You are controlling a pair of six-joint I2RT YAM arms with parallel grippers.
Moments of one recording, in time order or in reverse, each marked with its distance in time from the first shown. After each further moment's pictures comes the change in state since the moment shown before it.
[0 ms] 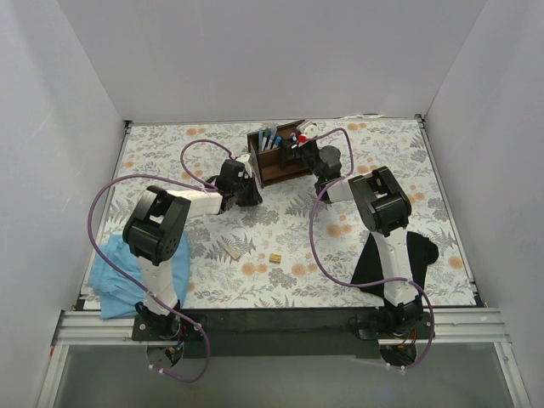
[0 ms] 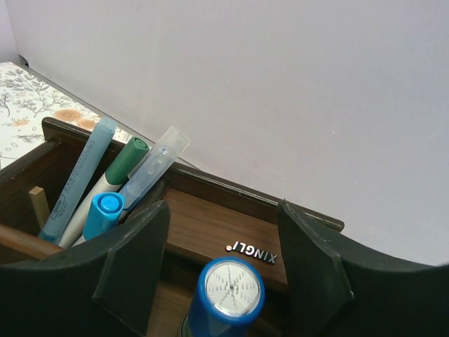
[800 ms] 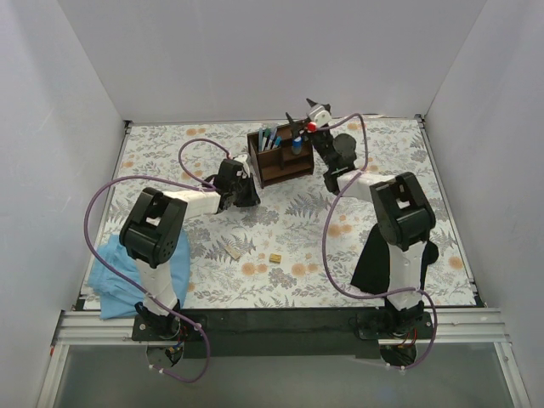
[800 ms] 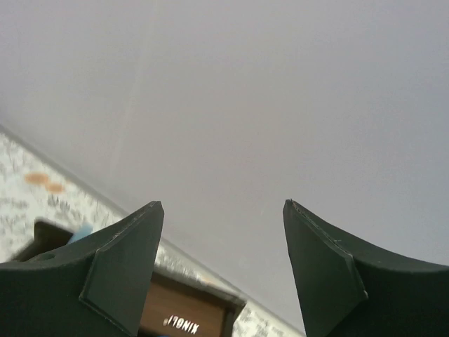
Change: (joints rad) left arm 0.005 -0.021 0.001 -0.043 0.001 -0.011; right arm -0.008 -0.204 -0.050 -0.032 0.007 -0.109
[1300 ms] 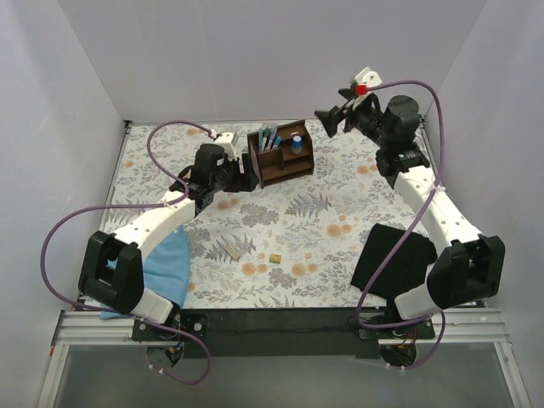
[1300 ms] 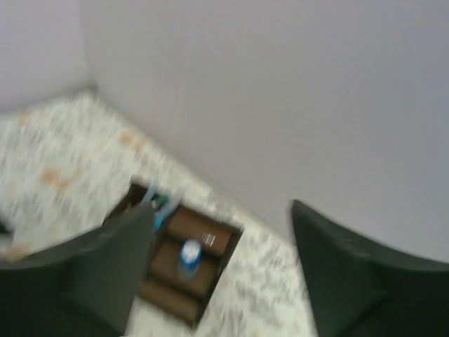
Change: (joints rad) left arm 0.002 -0.385 0.000 -0.188 -0.048 0.072; right arm -0.145 -0.618 0.034 -0.784 -0.204 0.179
